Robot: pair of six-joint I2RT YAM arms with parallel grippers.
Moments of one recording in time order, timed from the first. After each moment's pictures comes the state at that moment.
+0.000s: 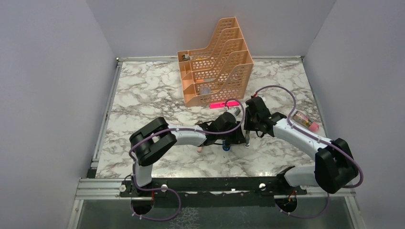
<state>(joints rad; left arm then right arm) -1.03 1.86 1.02 0.25 0.15 -0.88 0.51 1.32 0.77 -0.41 0.24 0.49</state>
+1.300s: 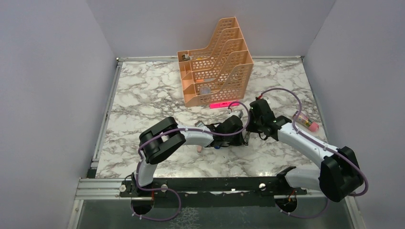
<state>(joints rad) -1.07 1.98 1.12 0.15 0.02 -0.88 0.51 1.24 0.73 -0.42 0.21 0.55</state>
